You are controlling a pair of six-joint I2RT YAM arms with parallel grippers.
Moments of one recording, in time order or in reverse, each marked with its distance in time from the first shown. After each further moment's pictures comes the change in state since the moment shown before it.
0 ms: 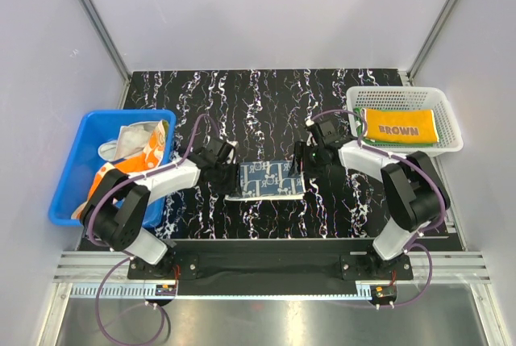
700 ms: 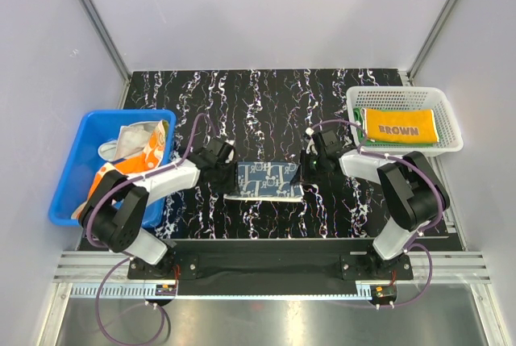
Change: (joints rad) left arm -0.001 -0.010 -0.001 -0.007 -0.068 -0.047; right arm -0.005 0.020 -0.136 0.187 -0.128 0.031
